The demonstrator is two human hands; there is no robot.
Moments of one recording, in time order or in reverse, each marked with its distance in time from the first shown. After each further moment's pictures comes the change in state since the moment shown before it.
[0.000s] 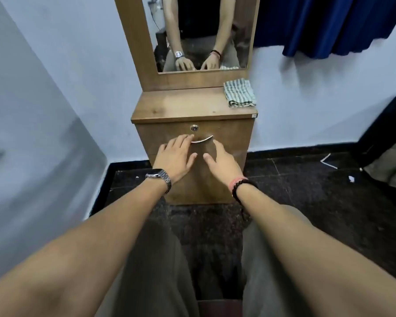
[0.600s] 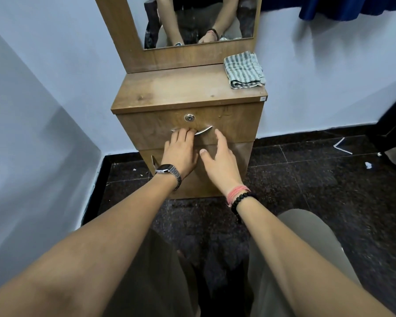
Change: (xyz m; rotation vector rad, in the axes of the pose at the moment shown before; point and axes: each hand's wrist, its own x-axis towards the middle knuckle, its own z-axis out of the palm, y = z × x) left_hand 0.041 0.006 0.068 -0.006 -0.147 -0.114; right_hand 0.014 0.016 0.026 0.281 0.121 0.059
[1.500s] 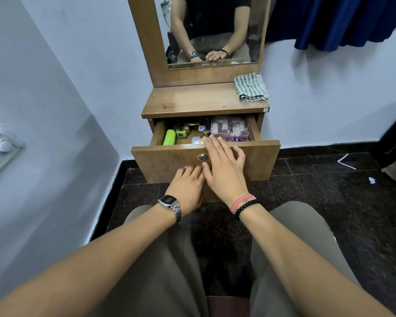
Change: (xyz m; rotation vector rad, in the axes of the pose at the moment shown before) left_hand -0.125 0.011 -0.047 0.241 -0.109 0.259; right_hand -0.065 -0.031 -0.009 -0.733 0.134 -0.522
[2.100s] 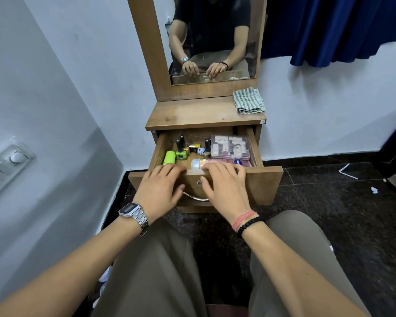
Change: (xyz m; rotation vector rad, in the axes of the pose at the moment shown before) left_hand -0.042 -0.042 -0.052 -0.147 0.187 -0.174; right_hand -0.020 -0.008 -0.021 0.052 0.052 -0.015
